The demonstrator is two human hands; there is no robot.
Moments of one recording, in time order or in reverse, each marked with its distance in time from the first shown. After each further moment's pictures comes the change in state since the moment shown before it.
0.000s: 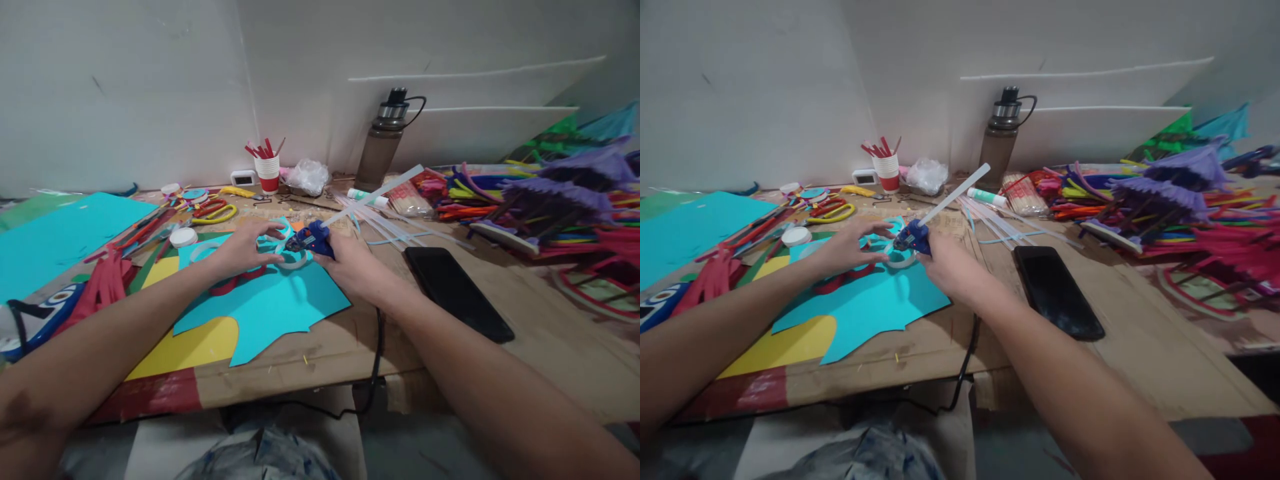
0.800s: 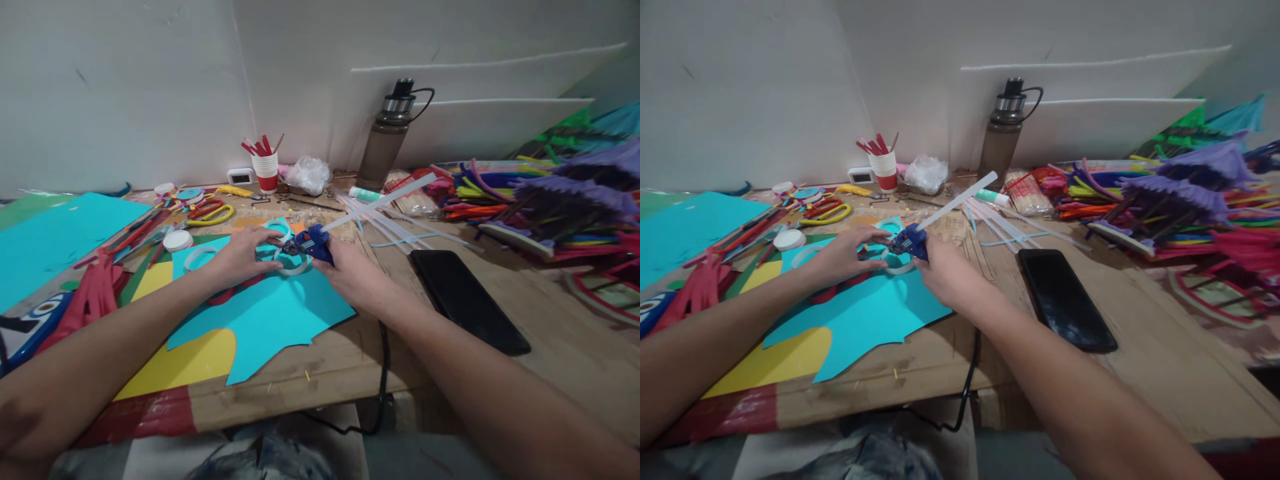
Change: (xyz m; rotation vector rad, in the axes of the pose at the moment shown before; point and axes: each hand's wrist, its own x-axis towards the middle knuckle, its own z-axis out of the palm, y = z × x) left_hand -0.002 -0.007 0.006 0.022 -0.043 -0.053; right_hand 0.005 0.006 0.012 0.084 0.010 -0.018
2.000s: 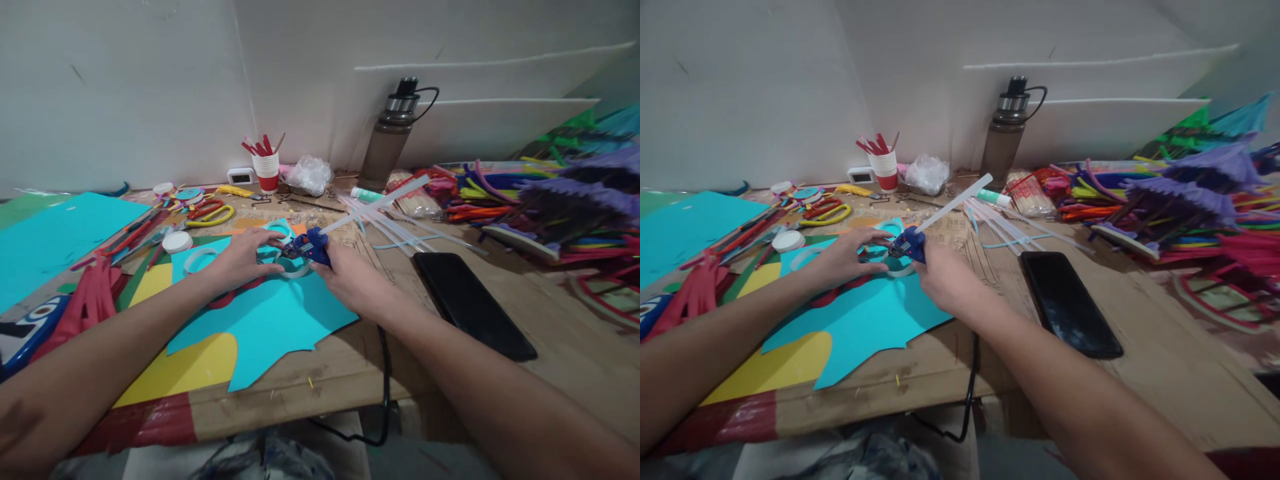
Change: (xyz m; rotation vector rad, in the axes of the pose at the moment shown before) left_hand 0.000 -0.002 0.000 -0.083 -0.026 -0.010; right_hand 0.003 -0.003 0.005 -0.072 -0.023 0.024
